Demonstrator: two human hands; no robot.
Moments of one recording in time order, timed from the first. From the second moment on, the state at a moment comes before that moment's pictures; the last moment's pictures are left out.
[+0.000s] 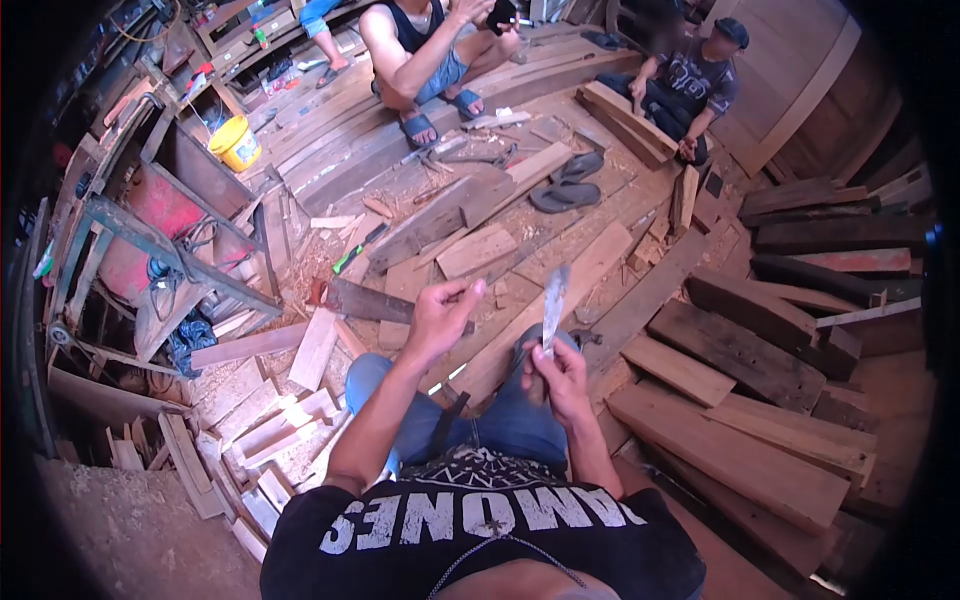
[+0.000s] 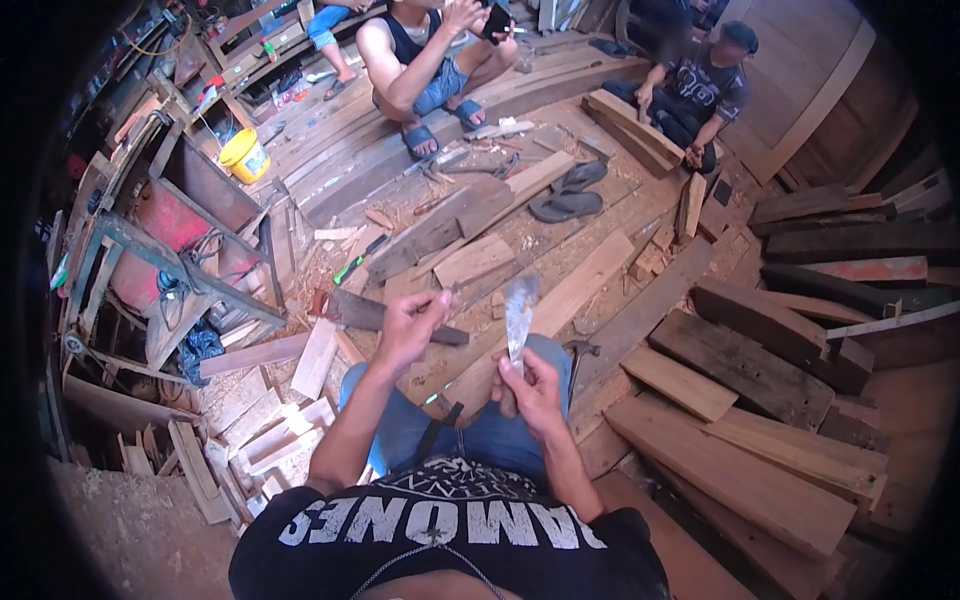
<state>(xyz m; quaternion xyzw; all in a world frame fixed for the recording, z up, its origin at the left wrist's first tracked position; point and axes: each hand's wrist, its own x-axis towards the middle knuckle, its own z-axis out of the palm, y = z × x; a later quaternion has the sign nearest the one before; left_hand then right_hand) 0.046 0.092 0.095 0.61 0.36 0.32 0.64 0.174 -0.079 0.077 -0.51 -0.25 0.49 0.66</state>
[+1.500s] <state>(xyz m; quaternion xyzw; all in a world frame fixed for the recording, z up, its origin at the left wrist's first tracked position) 0.016 0.033 0.214 0.78 0.21 0.35 0.47 0.163 -0.109 0.132 -0.64 -0.45 0.08 0.61</state>
